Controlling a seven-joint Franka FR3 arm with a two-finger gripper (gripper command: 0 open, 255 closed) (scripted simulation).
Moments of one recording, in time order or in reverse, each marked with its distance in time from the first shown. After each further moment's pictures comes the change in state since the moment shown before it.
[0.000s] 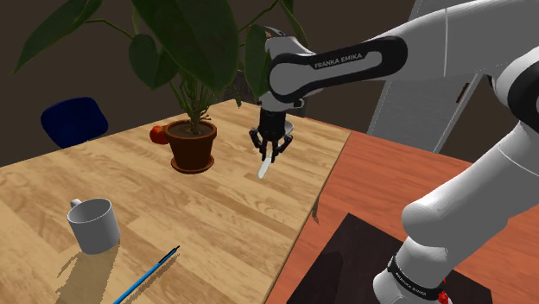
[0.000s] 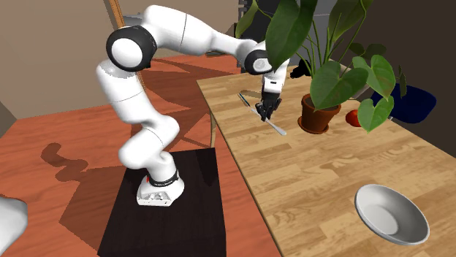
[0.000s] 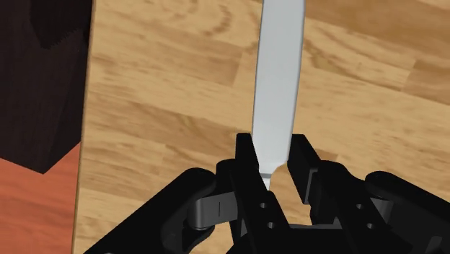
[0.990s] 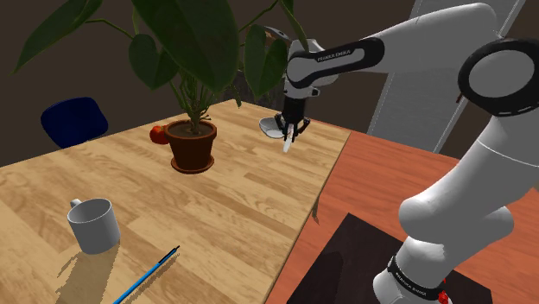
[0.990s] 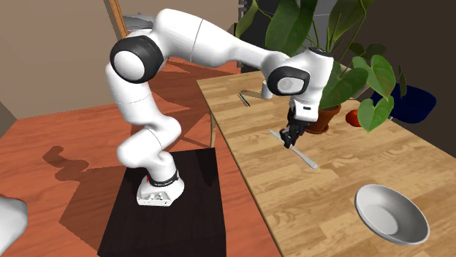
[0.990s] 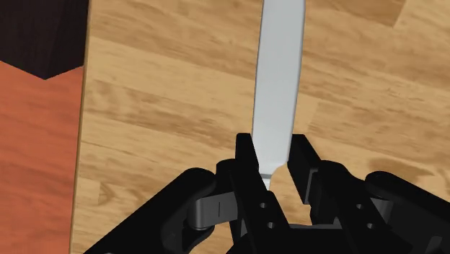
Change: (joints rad) arm -0.149 0.159 -0.160 0.119 -0.134 -0.003 -0.245
